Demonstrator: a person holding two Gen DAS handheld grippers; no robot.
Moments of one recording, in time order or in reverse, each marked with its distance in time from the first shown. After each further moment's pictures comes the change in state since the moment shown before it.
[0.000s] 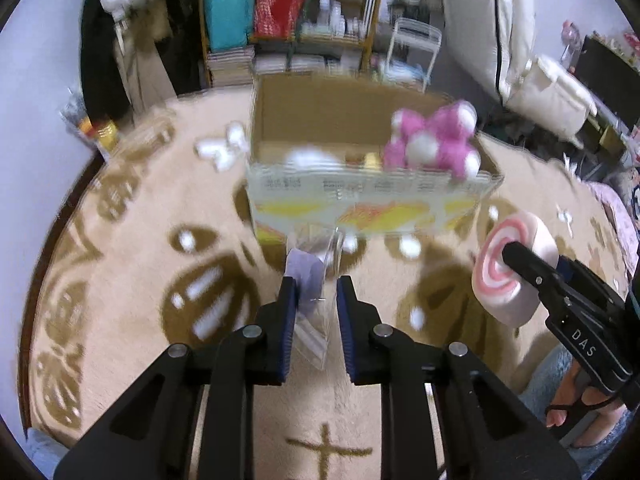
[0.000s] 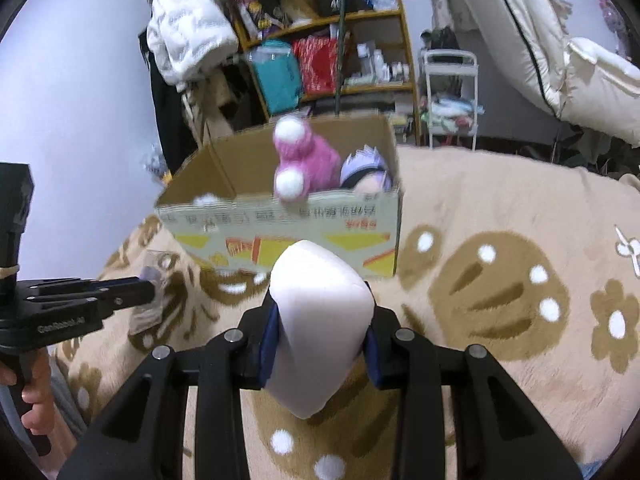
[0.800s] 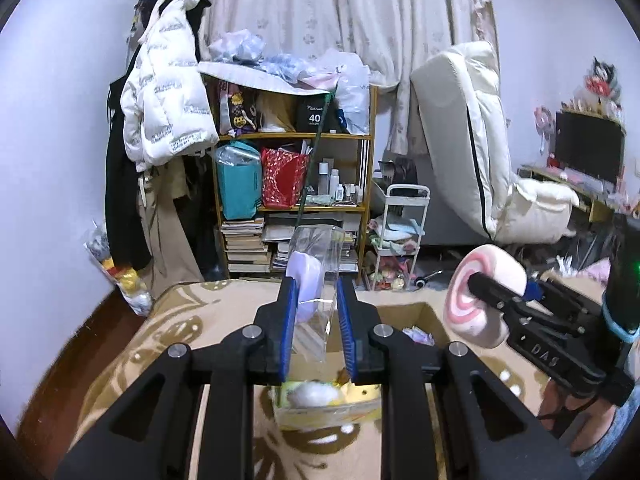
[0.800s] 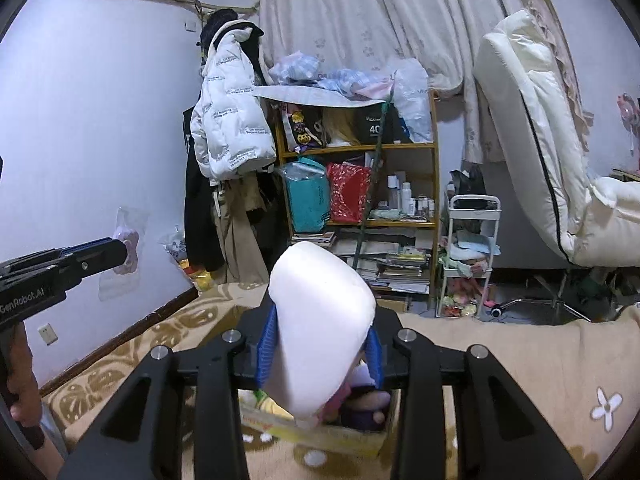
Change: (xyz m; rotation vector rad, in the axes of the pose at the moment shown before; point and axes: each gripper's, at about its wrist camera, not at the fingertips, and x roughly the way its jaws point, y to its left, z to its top) left arm -0.090 -0.019 0.099 0.033 -0.506 0.029; right arm -0.027 0.030 0.130 -0.153 -0.335 0.049
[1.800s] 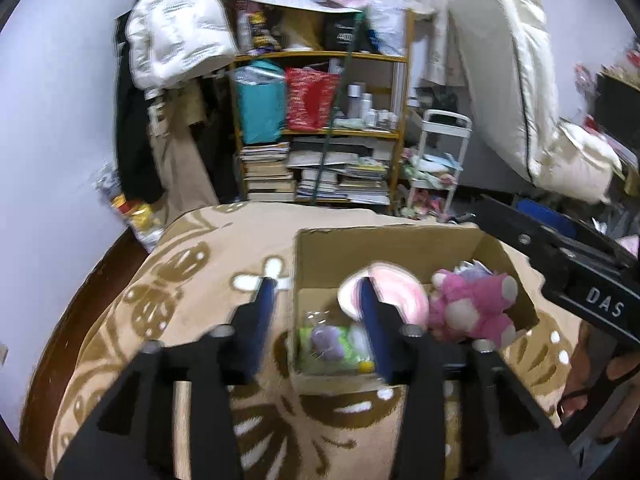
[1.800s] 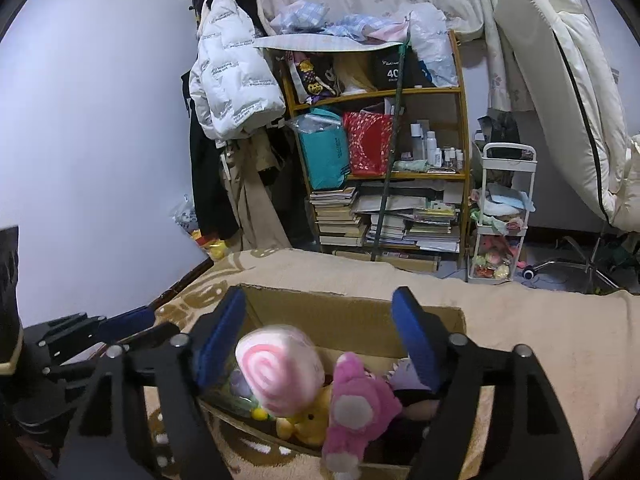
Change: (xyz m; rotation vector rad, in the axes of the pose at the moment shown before) left arm 0.079 0.022 -0.068 -0.037 0.227 0.123; right arm 0.079 0.006 -0.026 0.047 0.154 0.062
